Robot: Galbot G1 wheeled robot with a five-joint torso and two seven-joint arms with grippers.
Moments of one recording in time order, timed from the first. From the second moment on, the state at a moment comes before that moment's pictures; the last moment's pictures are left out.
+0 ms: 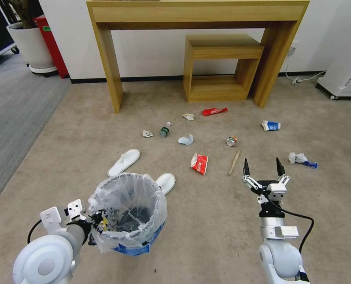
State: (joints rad) left arm 1.54 -1.02 -0.59 -2.34 -1.35 0.63 -0.91; right arm -1.41 1.44 0.62 1.86 0.07 0.51 0.00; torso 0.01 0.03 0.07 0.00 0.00
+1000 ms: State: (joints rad) left arm 1.55 -1.03 -0.57 -2.35 -1.34 0.63 -0.91; right arm -1.42 1.45 0.62 1.86 0.05 0.52 0.00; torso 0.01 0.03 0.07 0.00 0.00
